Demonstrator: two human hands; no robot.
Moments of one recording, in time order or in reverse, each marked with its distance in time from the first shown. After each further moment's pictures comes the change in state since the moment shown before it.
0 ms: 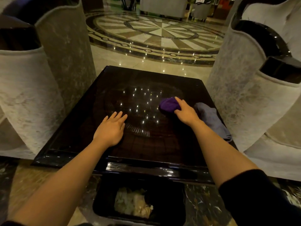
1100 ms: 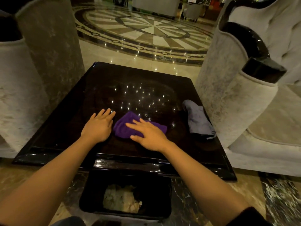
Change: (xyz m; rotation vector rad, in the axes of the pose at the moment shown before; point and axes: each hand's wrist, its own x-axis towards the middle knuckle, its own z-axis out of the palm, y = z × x) left_hand -0.005 0.008 -0.004 0.002 -0.001 -0.016; right_hand -0.095 -0.056 0.050 -0.094 -0.293 -0.429
